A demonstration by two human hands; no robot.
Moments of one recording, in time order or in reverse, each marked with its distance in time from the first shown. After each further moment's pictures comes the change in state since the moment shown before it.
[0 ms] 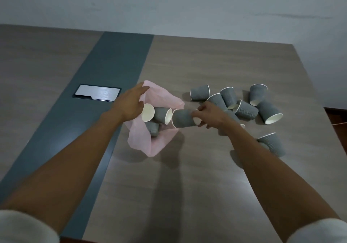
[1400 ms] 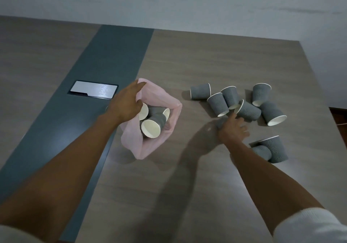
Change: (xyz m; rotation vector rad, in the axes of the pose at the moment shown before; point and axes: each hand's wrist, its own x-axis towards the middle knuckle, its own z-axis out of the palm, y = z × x) left_hand 0.011 -0.008 0.017 -0.056 0.057 -0.071; right_hand 0.021 0.086 0.008 -0.539 0.562 0.460
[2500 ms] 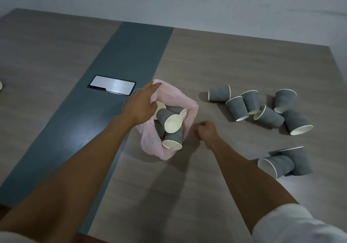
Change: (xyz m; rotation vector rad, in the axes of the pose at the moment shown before) left_hand -0.025 0.001 -0.015 -0.137 0.004 -0.011; right_hand -0.043 -0.096 0.067 0.781 -0.550 -0.084
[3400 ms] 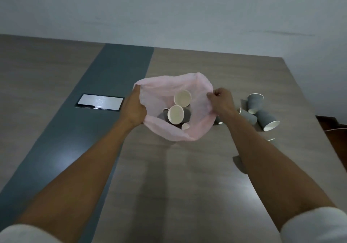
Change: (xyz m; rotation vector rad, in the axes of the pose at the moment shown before) left_hand -0.008 0.029 -0.027 -0.260 0.177 -0.079; right_hand -0.063 -0.121 -0.110 -0.037 0.374 -0.426
